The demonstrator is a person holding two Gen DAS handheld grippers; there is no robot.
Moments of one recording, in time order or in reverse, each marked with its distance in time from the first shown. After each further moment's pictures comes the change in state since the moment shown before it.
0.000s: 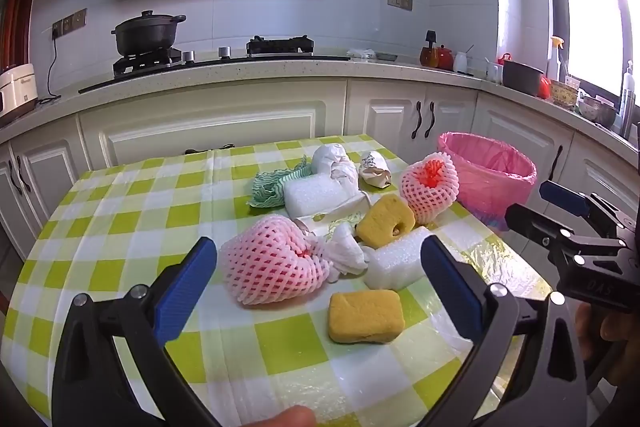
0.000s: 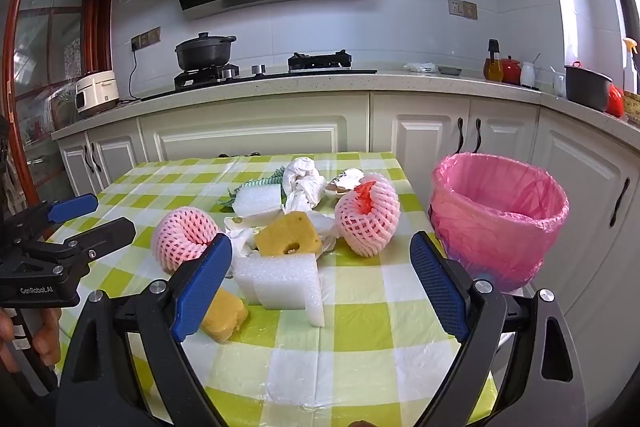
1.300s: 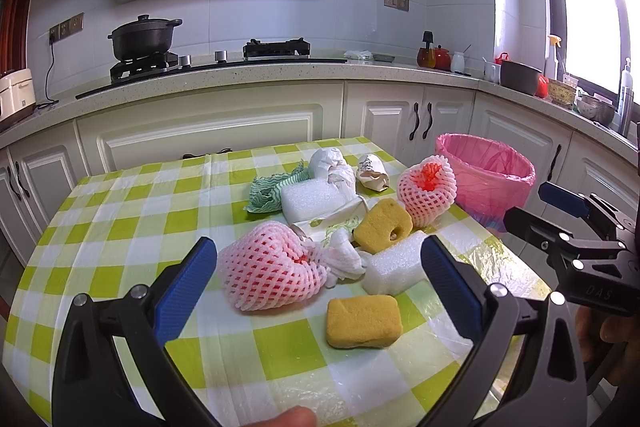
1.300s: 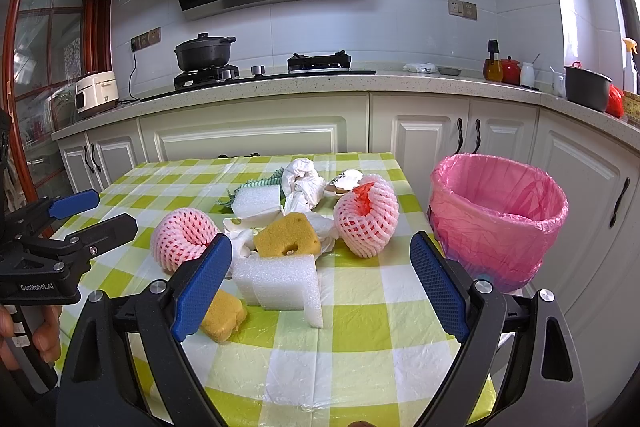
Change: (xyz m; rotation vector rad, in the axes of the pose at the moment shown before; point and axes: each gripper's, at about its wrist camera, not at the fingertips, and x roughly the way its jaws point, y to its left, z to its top) left arm 0.001 -0.003 0.004 0.007 -0.001 0.002; right arm 0.000 0.000 0.000 0.002 0.000 0.001
